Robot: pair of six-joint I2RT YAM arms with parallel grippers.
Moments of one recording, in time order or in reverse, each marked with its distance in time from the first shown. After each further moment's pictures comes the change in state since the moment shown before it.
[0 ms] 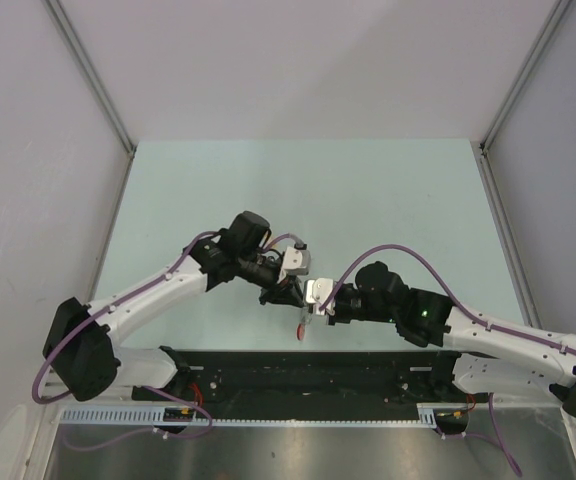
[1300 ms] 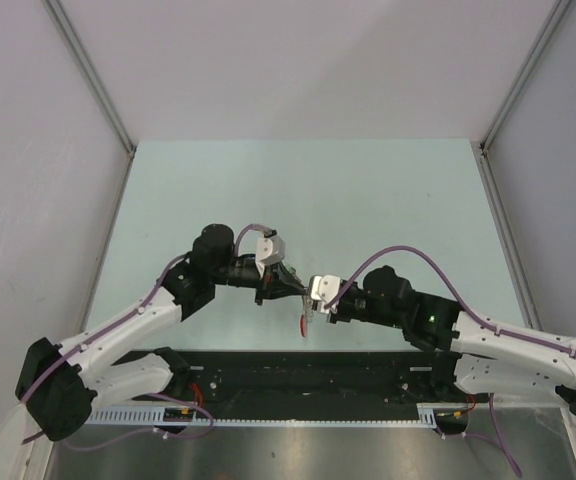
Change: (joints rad) left arm 0.036 -0.249 -0.248 0.529 -0.016 -0.470; right arm 0.042 -0.058 -0.008 0.040 0.112 0.047
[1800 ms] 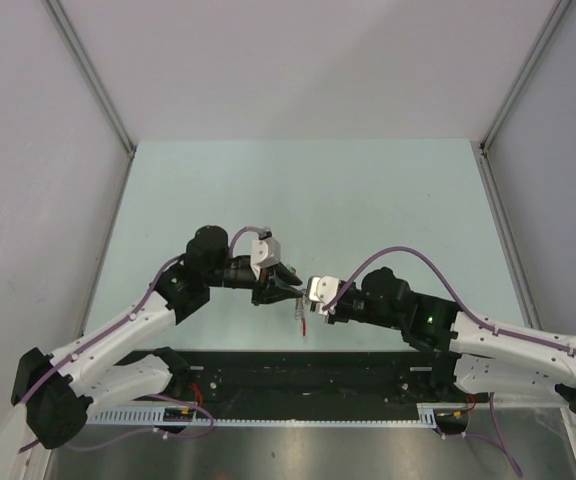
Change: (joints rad) left arm 0.004 -0.063 -0.021 0.001 -0.043 0.013; right arm 0.017 0.014 -0.002 0.039 0.027 -0.002
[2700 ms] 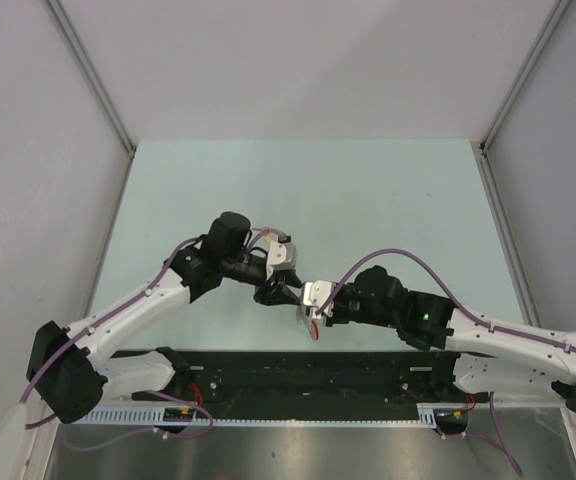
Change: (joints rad) left arm 0.000 0.170 0.180 -0.355 0.066 0.321; right arm 0.000 0.036 0.035 -0.095 -0.014 -0.057
